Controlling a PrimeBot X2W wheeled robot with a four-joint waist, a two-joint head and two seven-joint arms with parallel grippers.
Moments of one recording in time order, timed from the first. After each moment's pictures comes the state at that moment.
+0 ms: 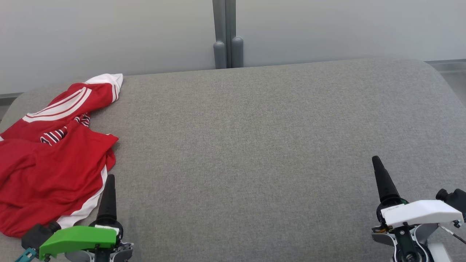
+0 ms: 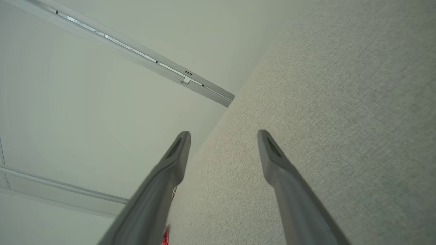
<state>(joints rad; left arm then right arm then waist) -0.05 0.05 0.03 0.26 -1.30 -0.12 -0.01 -0.04 -0.04 -0.08 0.17 1.11 0.13 0.01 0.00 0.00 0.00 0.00</state>
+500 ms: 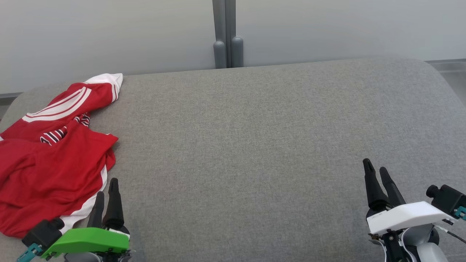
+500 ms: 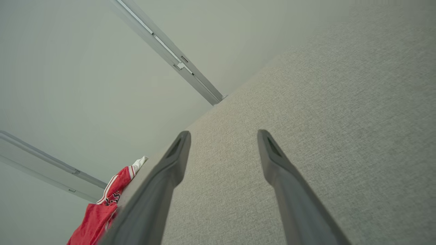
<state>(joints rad) -0.03 0.05 0.03 0.24 -0.92 -0.09 -0.07 -0.03 -0.04 -0.04 0.14 0.76 0.13 -0.05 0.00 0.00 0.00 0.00</state>
